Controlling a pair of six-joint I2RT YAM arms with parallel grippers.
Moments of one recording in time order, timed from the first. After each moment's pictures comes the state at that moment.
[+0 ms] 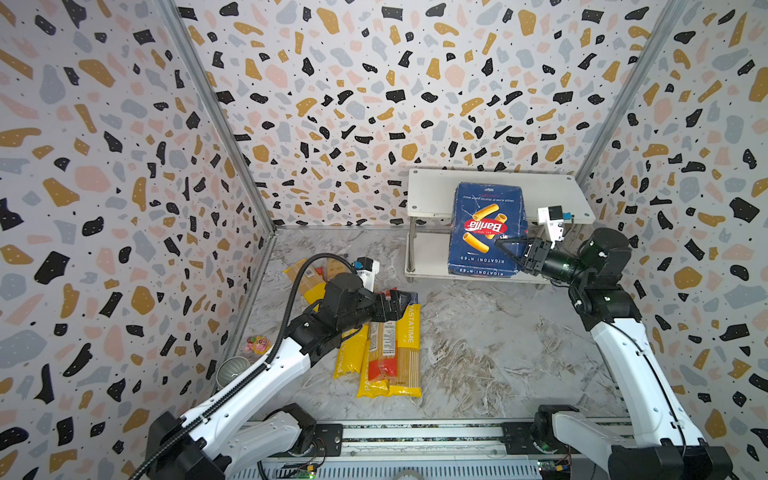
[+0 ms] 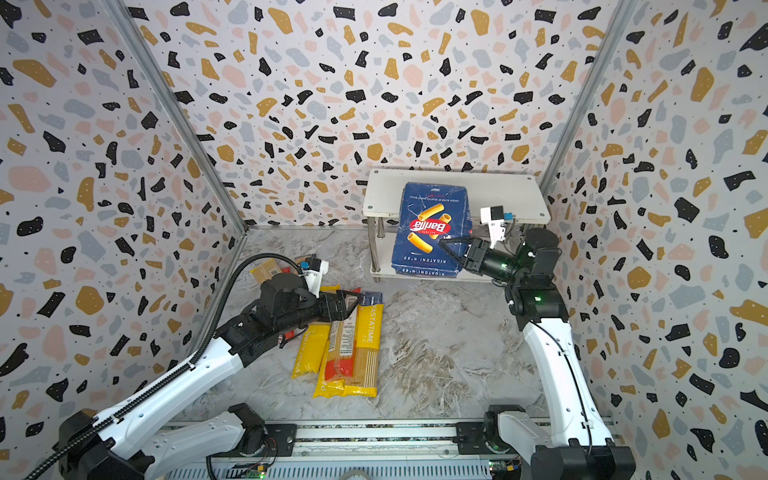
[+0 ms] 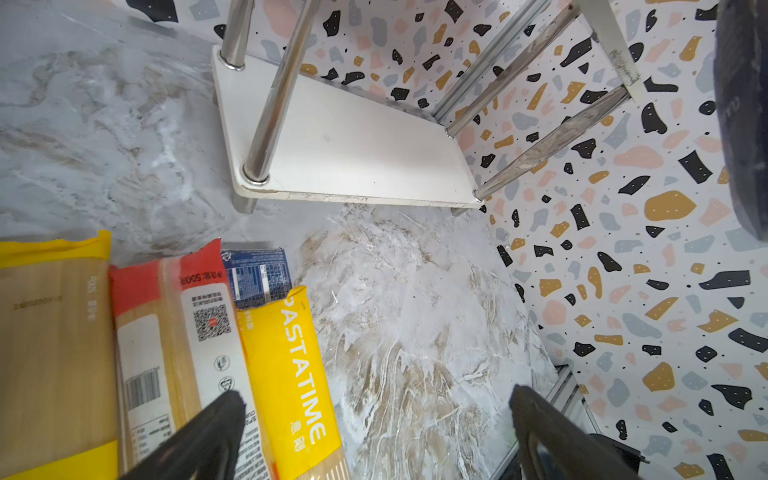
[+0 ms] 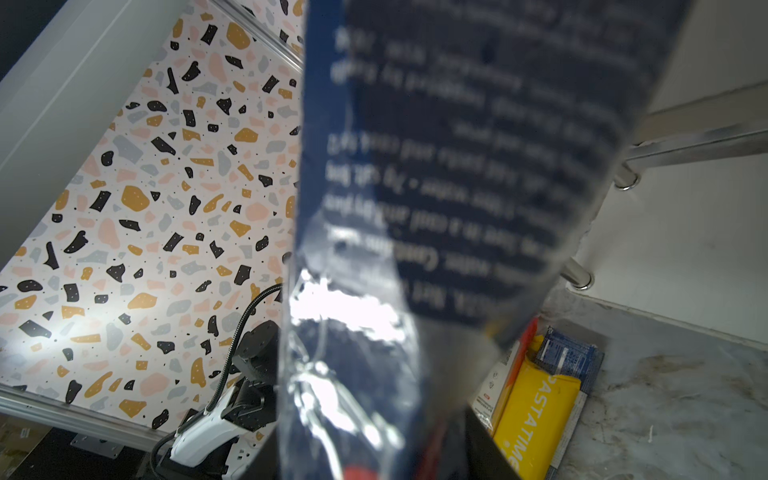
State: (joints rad) left arm -0.63 1.07 0.89 -0.29 0.20 -0.58; right arm 0.01 1.10 1.18 -0.12 -1.05 0.85
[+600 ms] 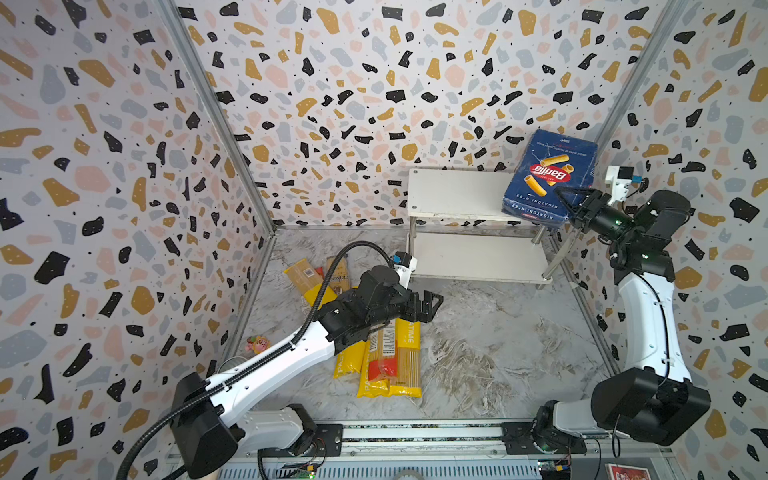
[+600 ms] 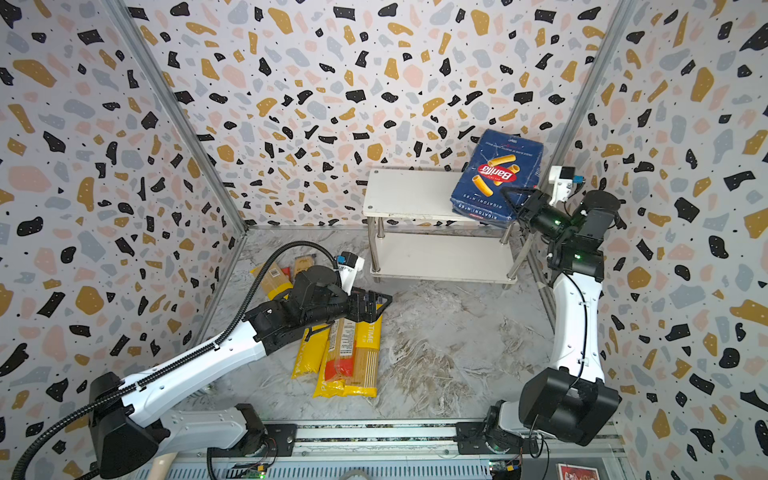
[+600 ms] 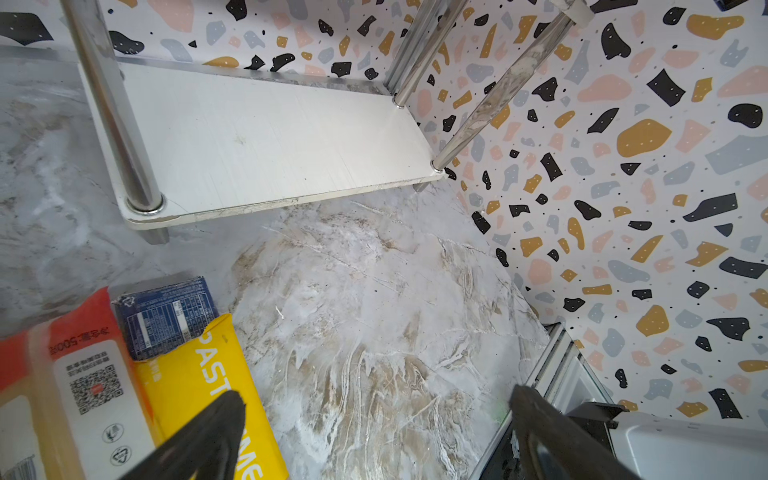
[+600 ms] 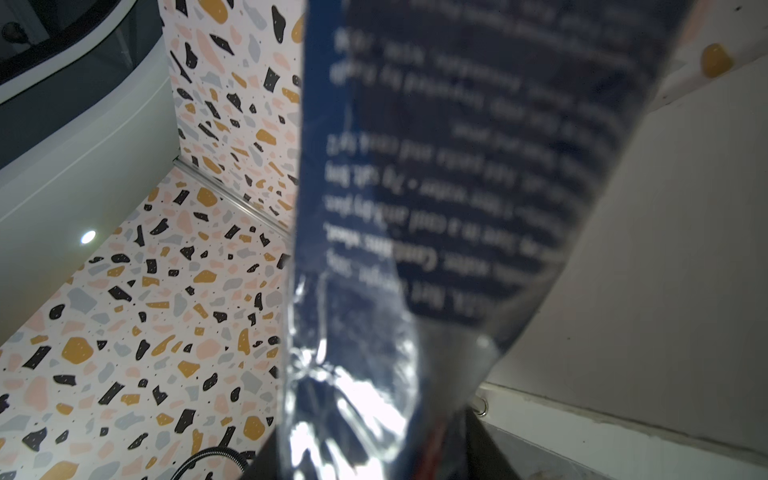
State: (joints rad) left arm -0.83 1.24 1.08 -0.31 0.12 -0.52; right arm -0.33 1.40 1.50 -0.03 -1.04 0.93
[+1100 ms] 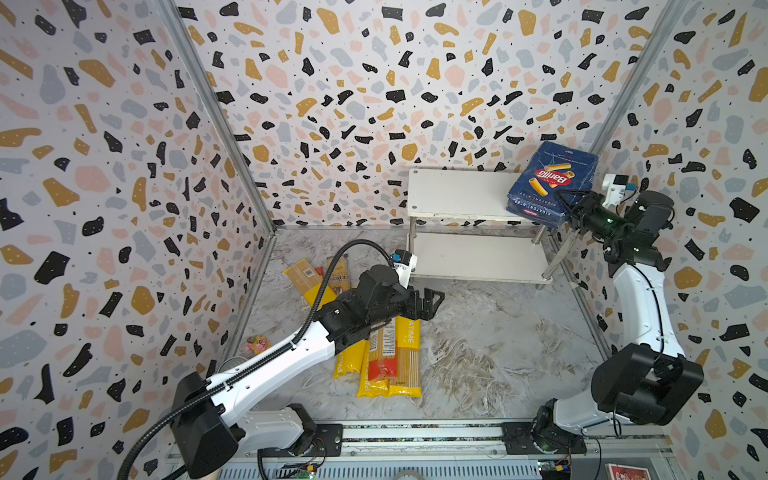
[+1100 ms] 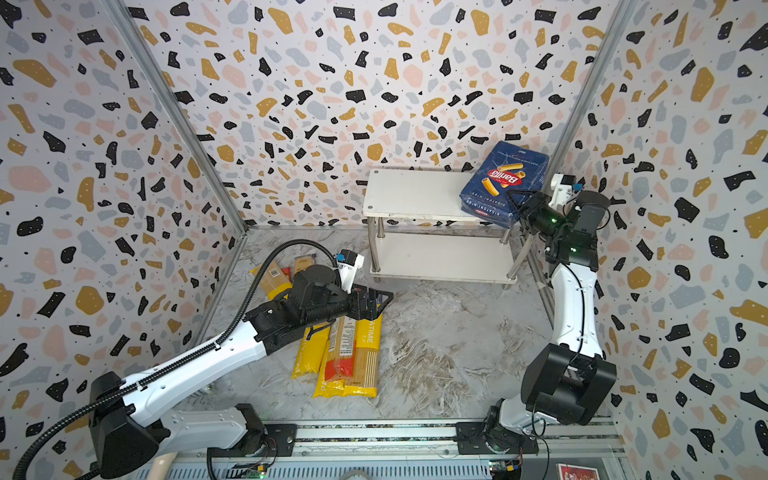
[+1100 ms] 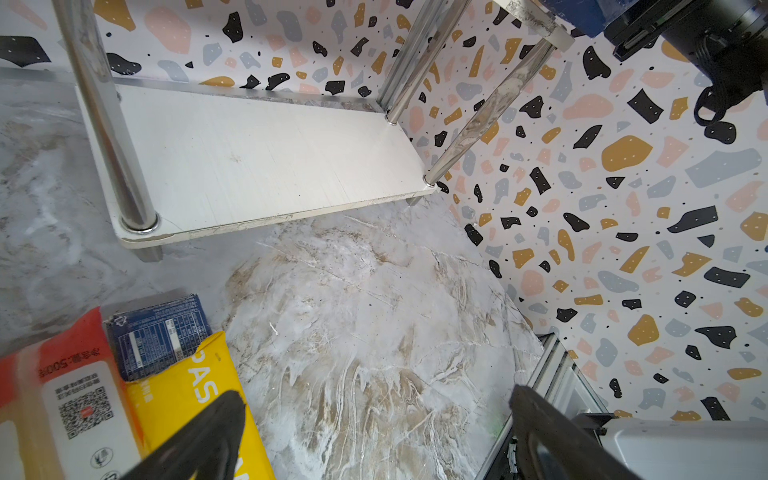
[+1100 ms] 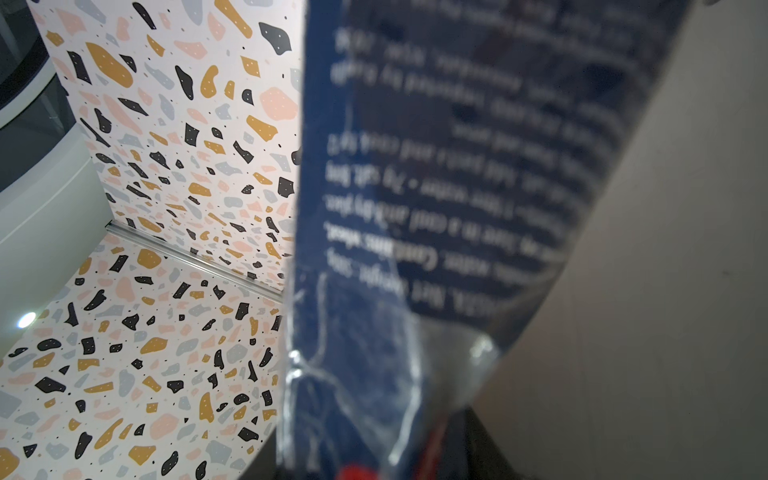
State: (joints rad) left arm -0.83 1.24 1.06 -0.25 0.12 -0.52; right arm -0.34 1.50 1.52 -0.09 -0.91 0.92
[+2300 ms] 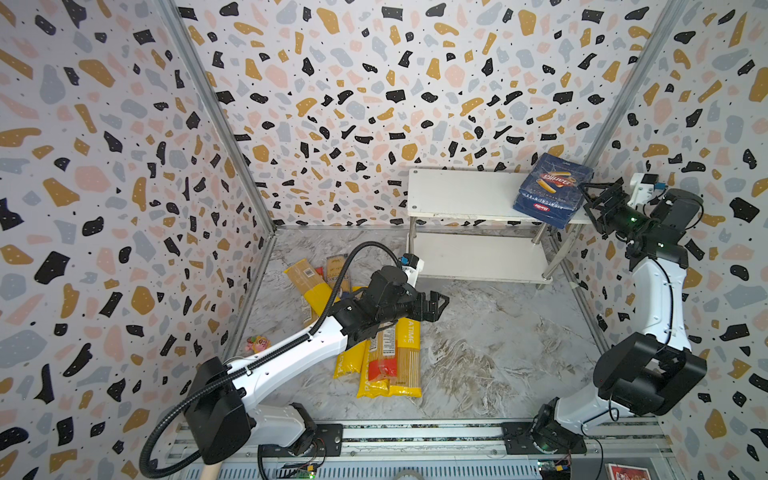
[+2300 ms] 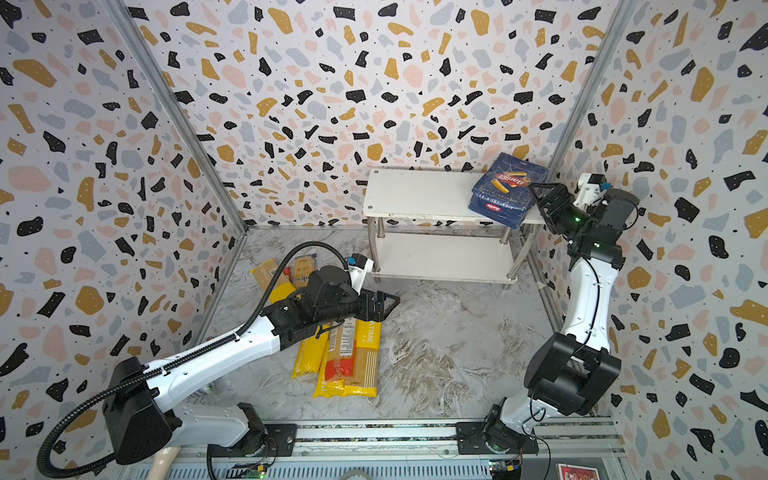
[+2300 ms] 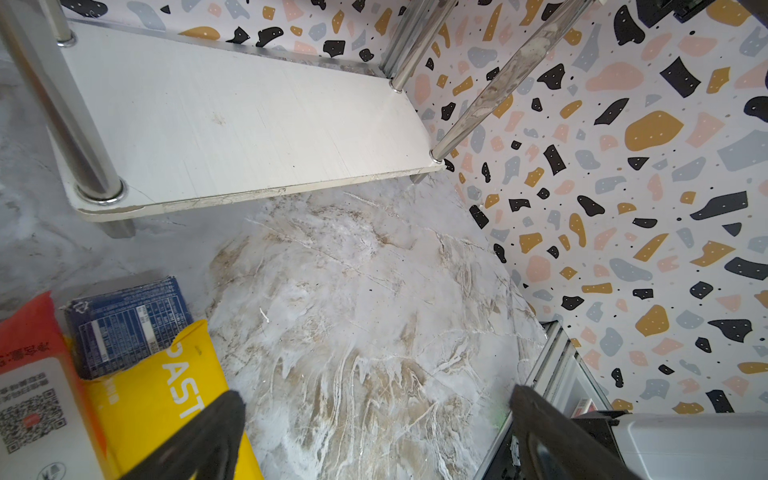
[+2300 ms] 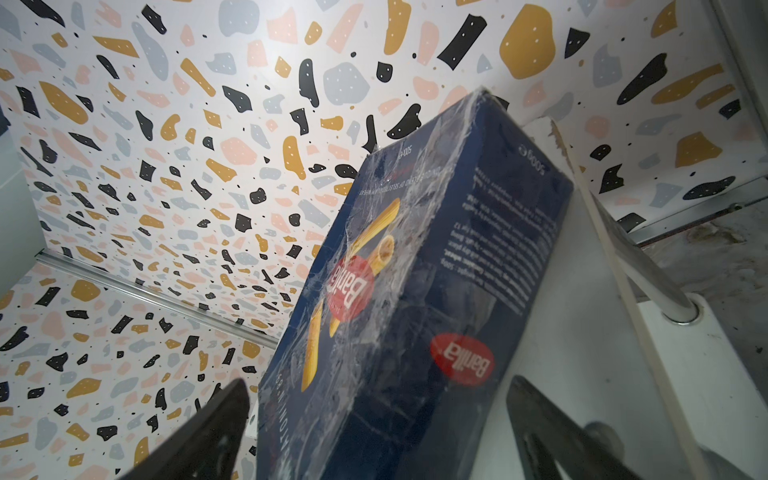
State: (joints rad) left arm -0.83 1.32 1.06 -0.22 0.16 -0.54; right arm -0.47 1.56 1.63 -0.22 -0.91 0.76
